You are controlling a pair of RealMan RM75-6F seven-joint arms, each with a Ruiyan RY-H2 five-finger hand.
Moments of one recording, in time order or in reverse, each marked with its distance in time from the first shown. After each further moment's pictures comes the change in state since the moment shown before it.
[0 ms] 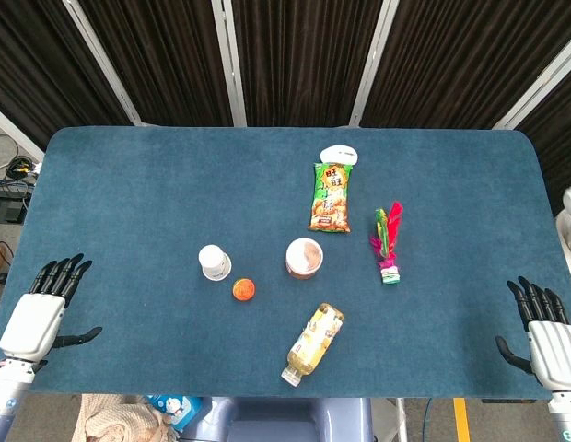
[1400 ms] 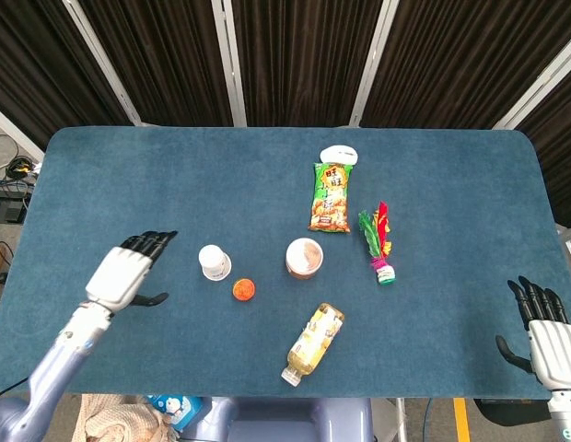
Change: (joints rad) left arm -0.326 -0.088 -0.178 -0.130 -0.240 -0.355 0.313; right arm 0.004 0.002 0.003 -0.004 0.016 -0.016 0.015
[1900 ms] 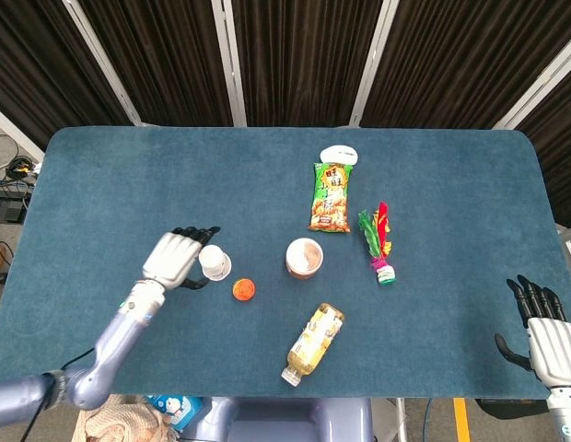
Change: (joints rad) left arm -0.227 -0.213 -0.068 0.102 -0.363 -0.090 0.266; right arm 0.012 -0.001 0.006 0.002 0.019 -0.026 0.017
